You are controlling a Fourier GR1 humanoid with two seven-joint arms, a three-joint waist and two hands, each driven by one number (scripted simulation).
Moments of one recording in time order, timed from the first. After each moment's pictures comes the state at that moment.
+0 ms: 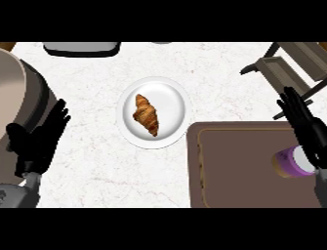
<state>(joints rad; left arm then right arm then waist) -0.12 0.45 -0.24 -1.38 0.38 0.26 0.08 -0.15 -0.47 0.12 -1.33 -0.35 0.04 -0.22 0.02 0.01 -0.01</state>
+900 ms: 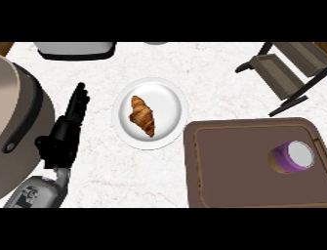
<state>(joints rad) -0.19 0.33 -0.33 -1.51 0.19 0.43 -0.02 -0.16 -0.66 -0.23 -1.05 -1.10 0.90 -0.08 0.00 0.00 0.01</state>
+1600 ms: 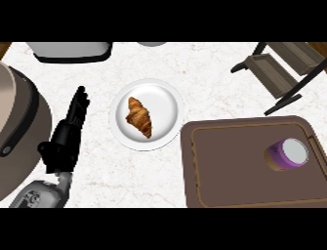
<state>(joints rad) -0.16 0.32 -0.34 -1.52 0.16 0.46 -0.02 -0.17 -1.07 -0.47 -1.42 -0.61 1.02 -0.05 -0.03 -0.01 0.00</state>
